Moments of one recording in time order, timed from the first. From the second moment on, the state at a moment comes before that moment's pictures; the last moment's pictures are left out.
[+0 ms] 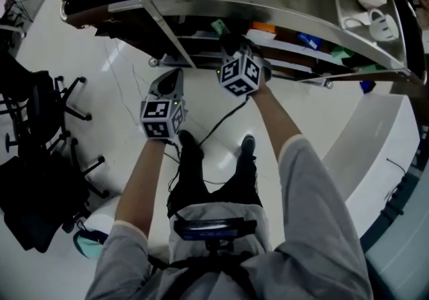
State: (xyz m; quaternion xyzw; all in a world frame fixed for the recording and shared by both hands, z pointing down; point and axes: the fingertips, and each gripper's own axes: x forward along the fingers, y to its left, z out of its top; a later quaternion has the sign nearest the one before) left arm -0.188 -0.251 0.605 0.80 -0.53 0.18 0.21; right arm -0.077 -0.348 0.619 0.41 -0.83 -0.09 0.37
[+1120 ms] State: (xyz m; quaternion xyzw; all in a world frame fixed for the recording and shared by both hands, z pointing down) left arm -0.202 -0.263 0.657 0.79 -0.54 0.17 0.25; right arm -0.117 -0.388 0.687 0.38 -0.78 -0.21 0.45
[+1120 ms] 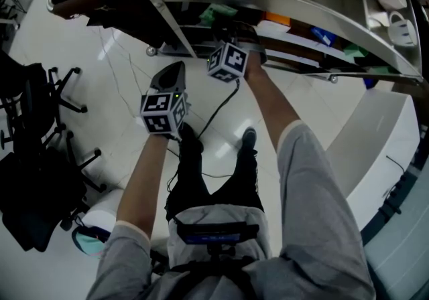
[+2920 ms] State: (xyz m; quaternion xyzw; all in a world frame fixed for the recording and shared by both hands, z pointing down) left arm -0.174 -0.150 0.513 0.79 -0.56 0.15 0.20; right arm 0.119 -0.176 0.504 0.58 -0.78 0.15 0.16
